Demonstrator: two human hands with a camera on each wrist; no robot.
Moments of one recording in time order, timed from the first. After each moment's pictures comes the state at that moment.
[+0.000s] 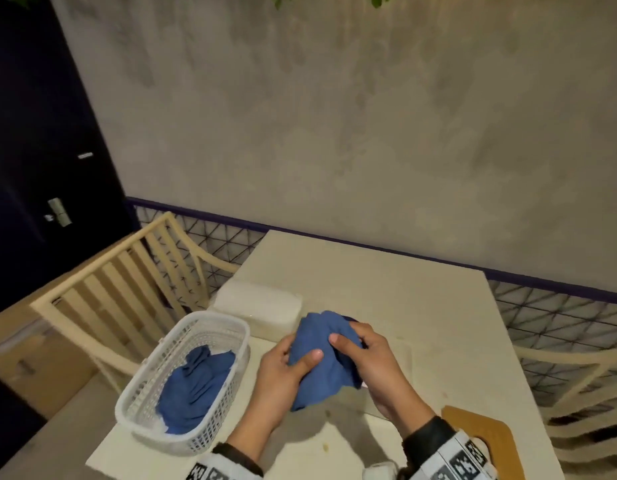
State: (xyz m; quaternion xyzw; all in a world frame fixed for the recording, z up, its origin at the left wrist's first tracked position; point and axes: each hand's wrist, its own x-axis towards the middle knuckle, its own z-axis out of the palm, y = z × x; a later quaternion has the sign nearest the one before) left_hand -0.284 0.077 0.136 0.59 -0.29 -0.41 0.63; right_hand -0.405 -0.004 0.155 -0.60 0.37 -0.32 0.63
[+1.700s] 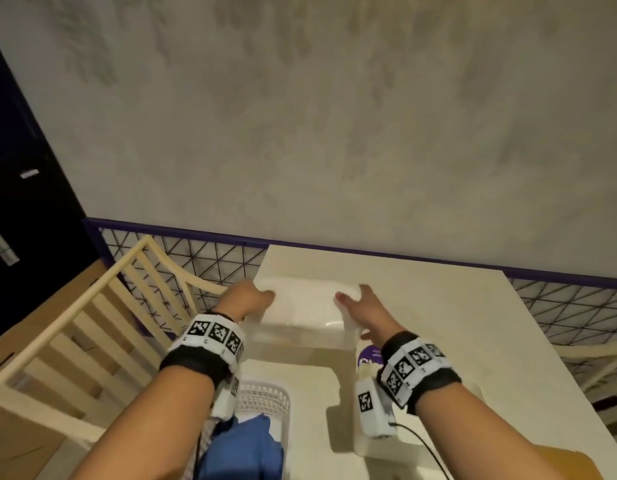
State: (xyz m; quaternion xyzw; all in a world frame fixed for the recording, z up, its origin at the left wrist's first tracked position) left_hand -0.040 -0.066 0.193 0.85 -0.42 -0.28 0.15; right_hand -0.230 -0.144 0.148 -0.58 0.58 -0.23 0.52
